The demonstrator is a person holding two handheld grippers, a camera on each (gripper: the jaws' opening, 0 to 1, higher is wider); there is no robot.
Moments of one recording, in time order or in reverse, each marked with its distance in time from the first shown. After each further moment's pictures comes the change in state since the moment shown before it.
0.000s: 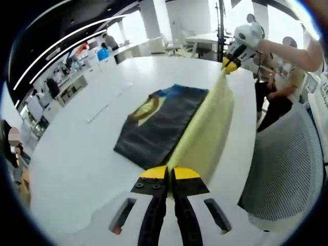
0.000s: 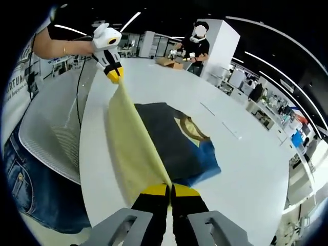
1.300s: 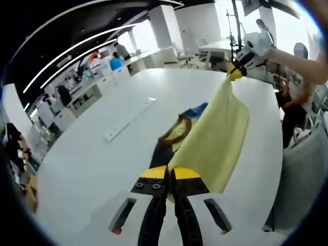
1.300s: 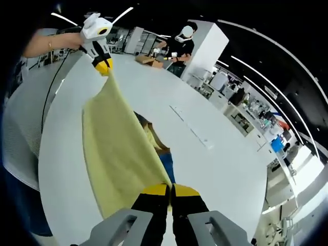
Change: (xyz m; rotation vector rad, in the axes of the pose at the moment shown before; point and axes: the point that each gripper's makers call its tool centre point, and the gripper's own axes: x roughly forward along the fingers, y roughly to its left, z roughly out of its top) left arm 0.029 0.080 0.055 -0.017 -0.080 0.109; right arm 0.034 -0.094 0.031 -0.055 0.027 -0.195
